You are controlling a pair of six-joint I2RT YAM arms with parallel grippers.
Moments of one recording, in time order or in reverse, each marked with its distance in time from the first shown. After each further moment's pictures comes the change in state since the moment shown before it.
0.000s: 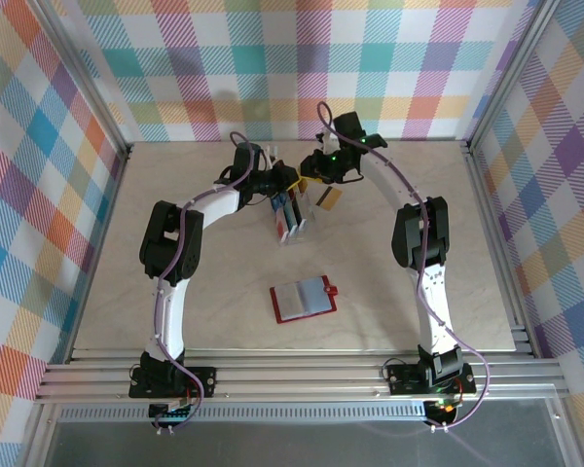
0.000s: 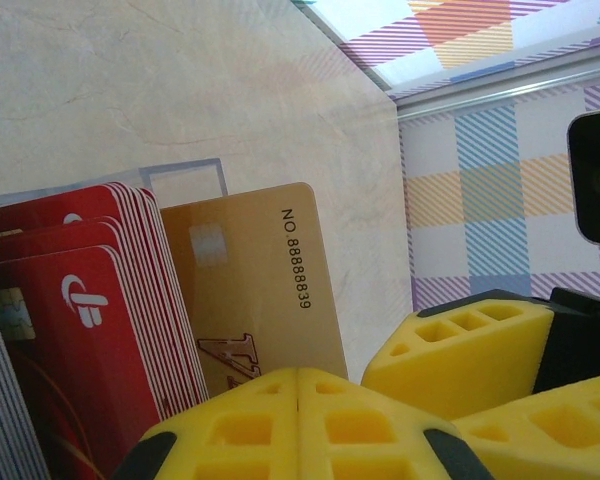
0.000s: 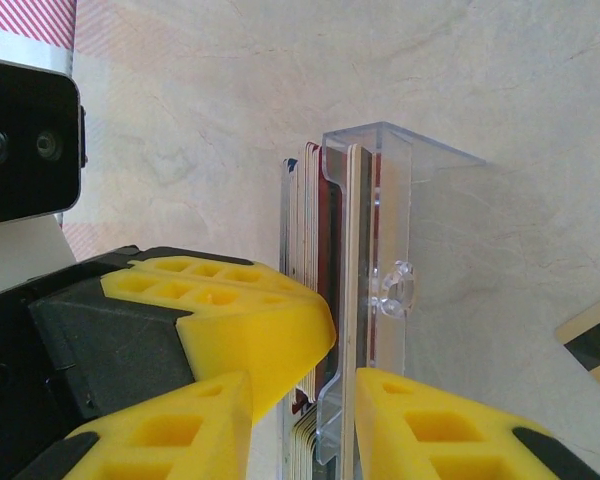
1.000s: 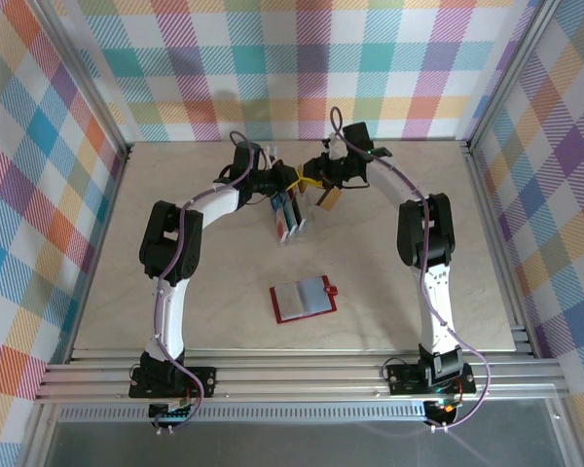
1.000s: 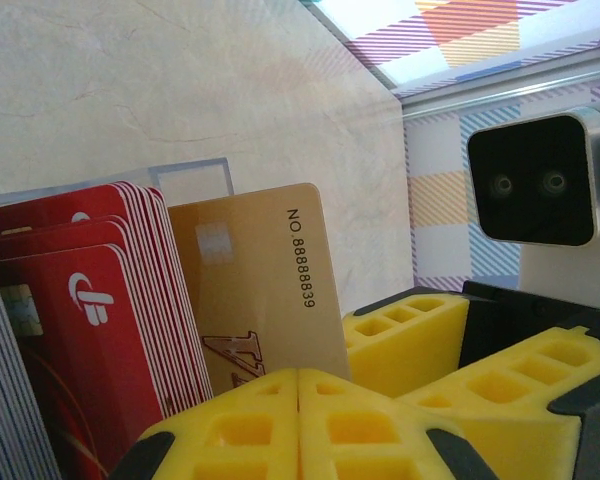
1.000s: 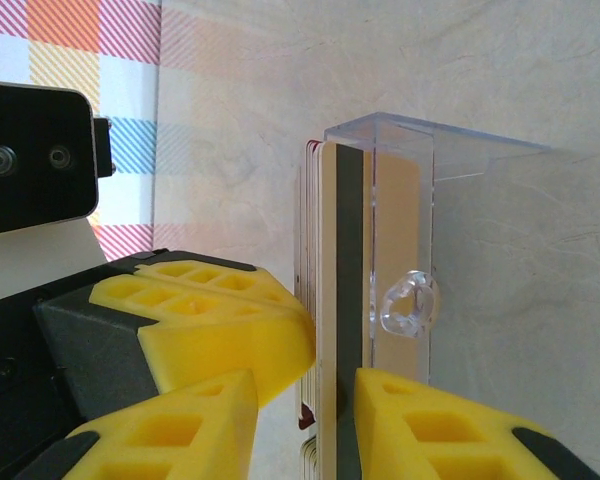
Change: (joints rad) left arm -0.001 0.000 0.017 -0.039 -0.003 0.011; right arm -0.043 -0.018 -0.204 0.282 -0.224 0.153
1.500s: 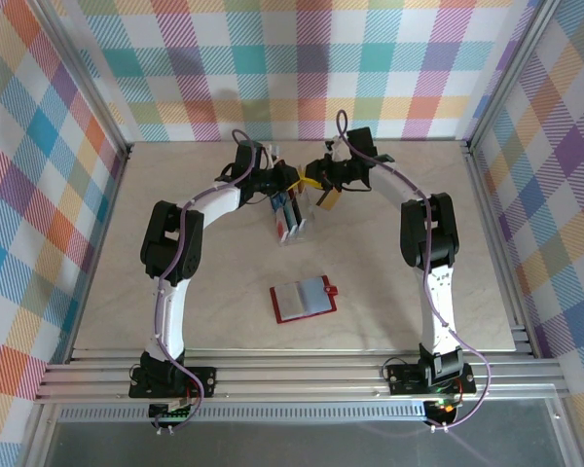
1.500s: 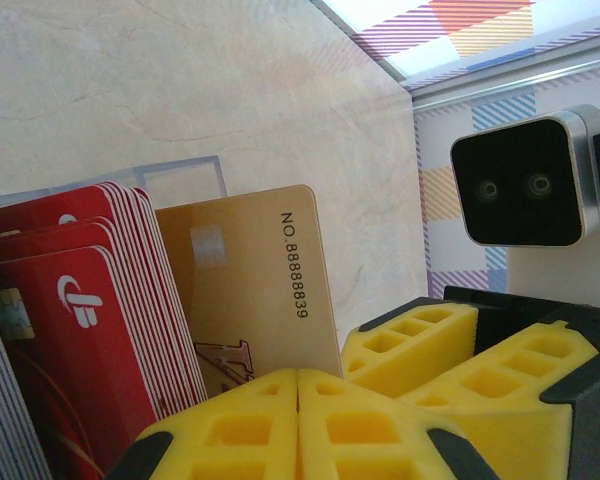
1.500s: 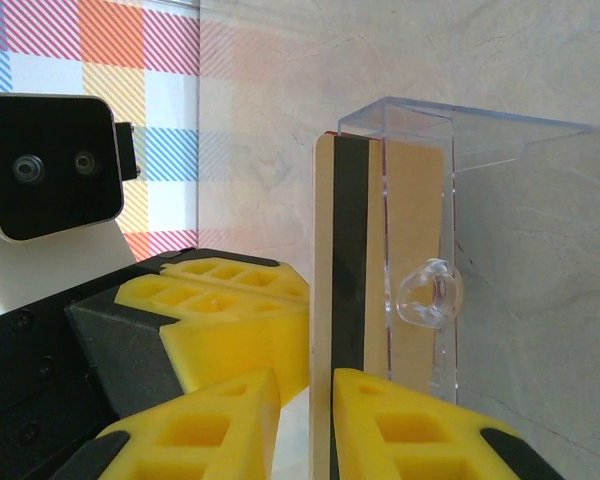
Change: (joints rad) left arm -0.008 0.005 0.025 -0.041 -0.013 0.037; right arm -0.011 -0.034 -0.116 0.170 -0.073 0.132
